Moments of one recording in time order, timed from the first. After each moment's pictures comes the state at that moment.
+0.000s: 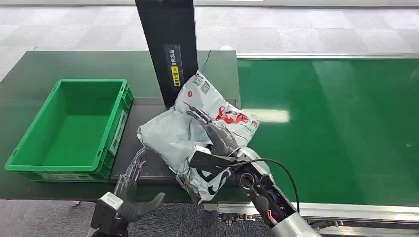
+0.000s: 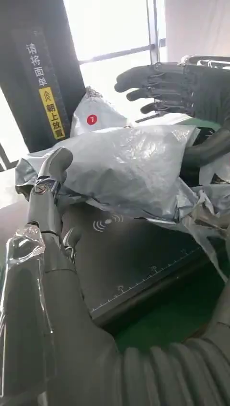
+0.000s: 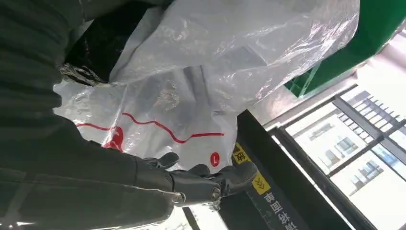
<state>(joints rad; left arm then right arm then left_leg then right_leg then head) 0.16 -0.11 -0.17 -1.57 -0.24 -0.18 -0.40 -0.52 0.09 0.55 -0.92 0.61 -0.07 -0.39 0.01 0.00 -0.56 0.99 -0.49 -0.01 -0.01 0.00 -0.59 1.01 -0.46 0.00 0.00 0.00</state>
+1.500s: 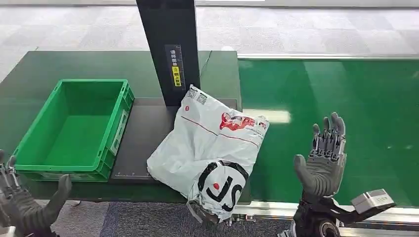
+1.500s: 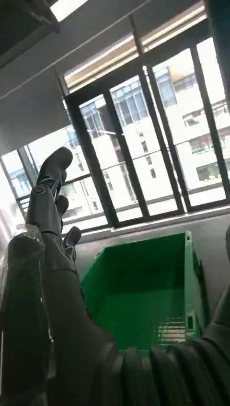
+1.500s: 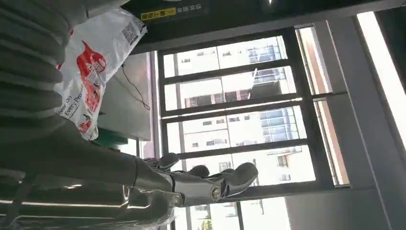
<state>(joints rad) 0.29 -0.21 0.14 -2.00 -0.28 0.12 -0.51 0.02 0.18 -0.05 -1.62 -0.13 0.09 -0.60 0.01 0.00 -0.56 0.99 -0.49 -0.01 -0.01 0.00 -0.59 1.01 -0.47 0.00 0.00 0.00</state>
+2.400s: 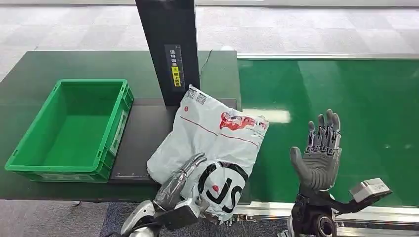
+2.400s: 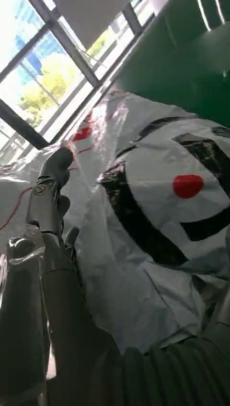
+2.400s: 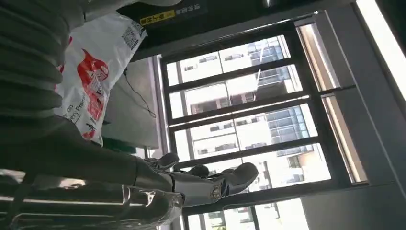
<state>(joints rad) -0.10 -0.07 -0.54 -1.30 -0.65 -0.04 -0.26 -0.03 0.20 -0.07 -1.57 -0.18 0.11 -0.54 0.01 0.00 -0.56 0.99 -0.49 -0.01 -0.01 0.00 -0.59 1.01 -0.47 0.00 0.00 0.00</state>
